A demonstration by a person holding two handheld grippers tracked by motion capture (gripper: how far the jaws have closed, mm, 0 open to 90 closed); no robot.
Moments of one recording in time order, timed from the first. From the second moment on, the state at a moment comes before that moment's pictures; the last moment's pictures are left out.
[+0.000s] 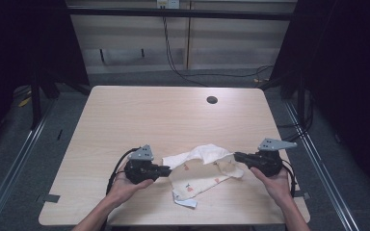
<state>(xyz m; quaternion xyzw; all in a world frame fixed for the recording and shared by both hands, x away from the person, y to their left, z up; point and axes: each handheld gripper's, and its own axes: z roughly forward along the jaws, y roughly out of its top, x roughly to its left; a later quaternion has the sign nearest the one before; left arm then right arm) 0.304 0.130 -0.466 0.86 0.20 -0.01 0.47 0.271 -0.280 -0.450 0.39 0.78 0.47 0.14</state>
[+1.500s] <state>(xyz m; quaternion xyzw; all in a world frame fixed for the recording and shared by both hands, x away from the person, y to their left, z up) 0.294 0.215 -0.345 0.80 0.19 0.08 0.57 0.251 -0.255 -0.323 0.26 0.78 0.55 0.16</state>
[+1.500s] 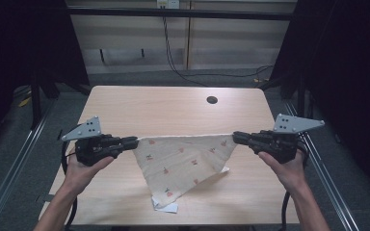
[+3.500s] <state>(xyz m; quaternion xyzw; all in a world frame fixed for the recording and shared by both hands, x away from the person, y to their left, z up) 0.395 0.180 -0.445 0.80 0.32 0.04 0.51 0.370 -0.261 -0.419 0.38 0.78 0.47 0.15</state>
